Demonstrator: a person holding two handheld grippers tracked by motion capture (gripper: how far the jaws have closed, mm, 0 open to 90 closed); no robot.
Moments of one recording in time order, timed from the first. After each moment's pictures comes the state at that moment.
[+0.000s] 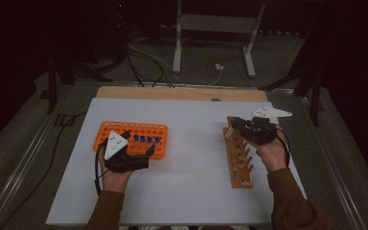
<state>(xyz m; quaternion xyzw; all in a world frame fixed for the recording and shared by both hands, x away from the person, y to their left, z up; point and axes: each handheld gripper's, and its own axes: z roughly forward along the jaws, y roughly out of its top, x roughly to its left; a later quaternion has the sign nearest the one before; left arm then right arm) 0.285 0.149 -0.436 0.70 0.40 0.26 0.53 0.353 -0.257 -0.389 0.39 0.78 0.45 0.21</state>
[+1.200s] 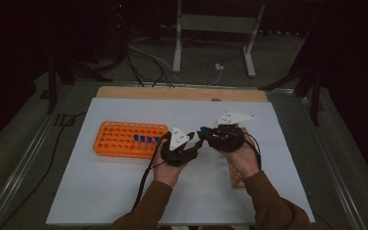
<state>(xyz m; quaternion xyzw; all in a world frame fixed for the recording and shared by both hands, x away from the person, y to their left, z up) 0.314 0.016 -0.444 0.76 0.34 0.20 0.52 0.337 -0.173 -0.391 0.32 0.81 0.46 0.14</state>
